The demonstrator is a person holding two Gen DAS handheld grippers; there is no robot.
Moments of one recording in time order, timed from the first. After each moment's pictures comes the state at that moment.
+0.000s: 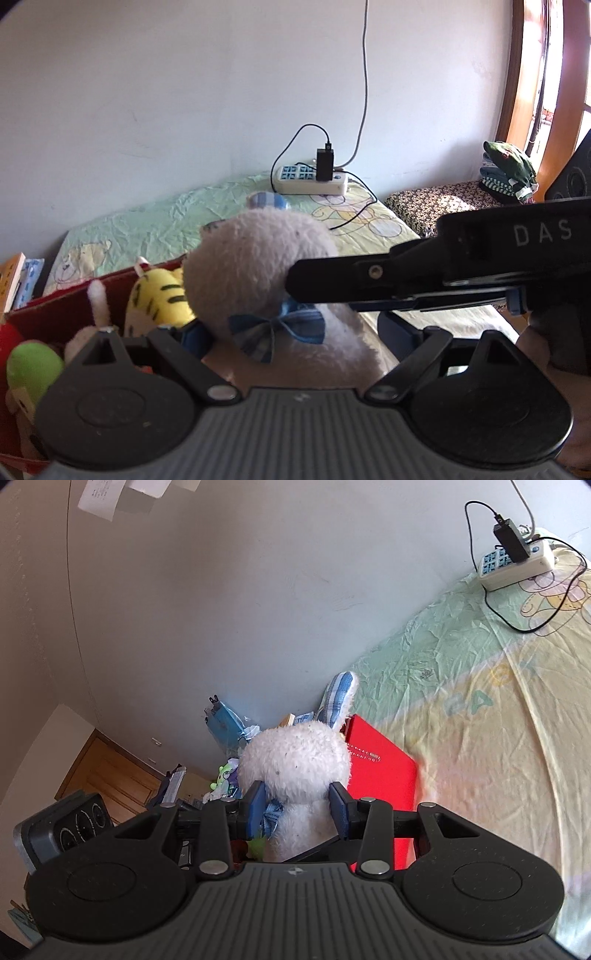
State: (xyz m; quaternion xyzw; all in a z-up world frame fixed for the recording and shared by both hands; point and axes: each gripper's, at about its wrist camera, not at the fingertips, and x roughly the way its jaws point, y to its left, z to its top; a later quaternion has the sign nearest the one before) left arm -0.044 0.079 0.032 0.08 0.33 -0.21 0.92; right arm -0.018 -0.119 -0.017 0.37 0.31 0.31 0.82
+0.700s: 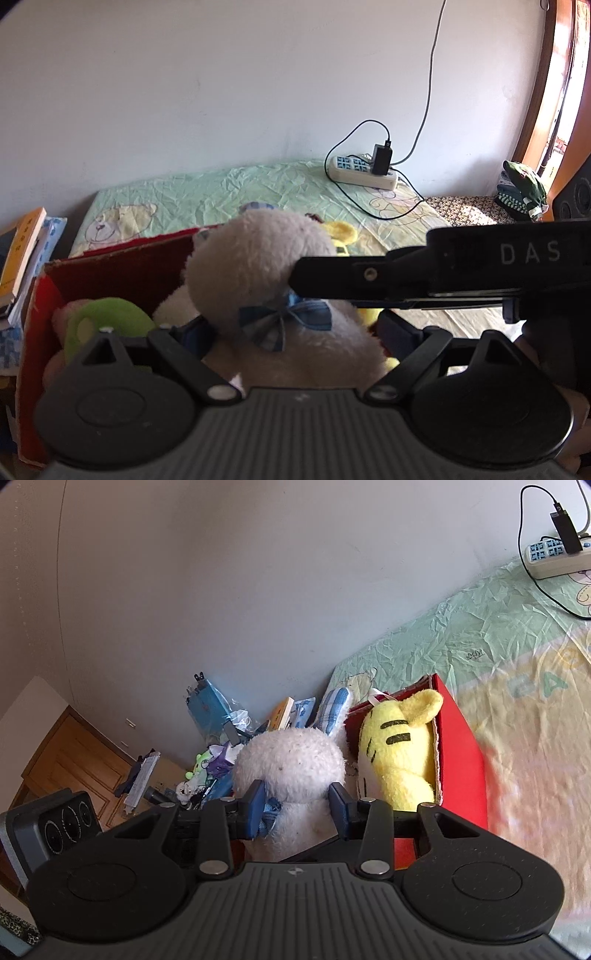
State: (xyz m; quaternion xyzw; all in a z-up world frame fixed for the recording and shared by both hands) left arm -0.017 0.209 -0.003 0.03 0.34 -0.21 0.91; right arm 0.017 0.006 -0.035 0.32 0.32 0.28 0.85
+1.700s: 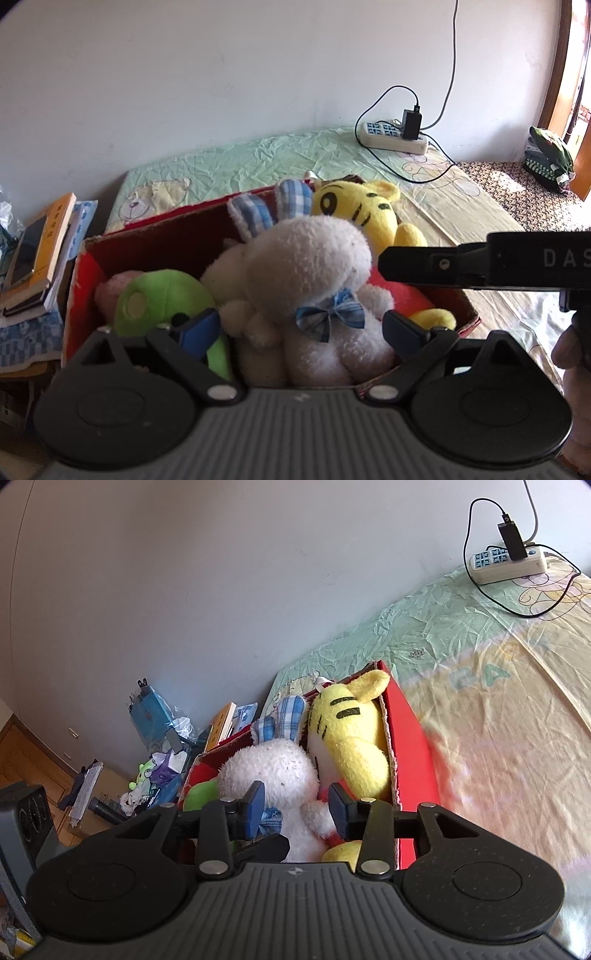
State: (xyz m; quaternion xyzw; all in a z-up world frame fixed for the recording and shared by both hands) left arm -0.020 0.225 -0.002 0.07 0.38 -0.17 0.90; right arm -0.014 0.011 -0.030 0.30 0.33 0.18 0.88
